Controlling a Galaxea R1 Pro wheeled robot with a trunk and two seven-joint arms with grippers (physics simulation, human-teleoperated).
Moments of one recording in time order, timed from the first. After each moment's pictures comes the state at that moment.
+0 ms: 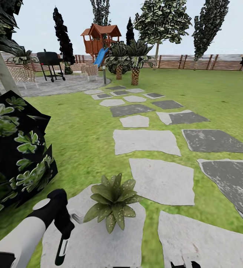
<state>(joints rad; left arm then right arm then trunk) -0.76 0.12 -0.10 -0.58 -1.17 0.86 -1.41 -0.42 -0.09 0.24 -0.04 -0.14 -0.35 -0.03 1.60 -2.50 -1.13</state>
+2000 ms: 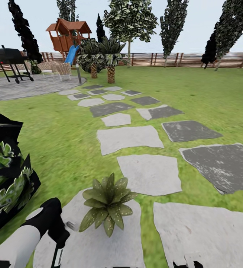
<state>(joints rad) -0.71 0.13 0.00 -0.53 -1.11 0.86 -1.28 -0.42 -0.11 0.24 -0.04 -0.14 -0.35 -0.03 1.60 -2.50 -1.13</state>
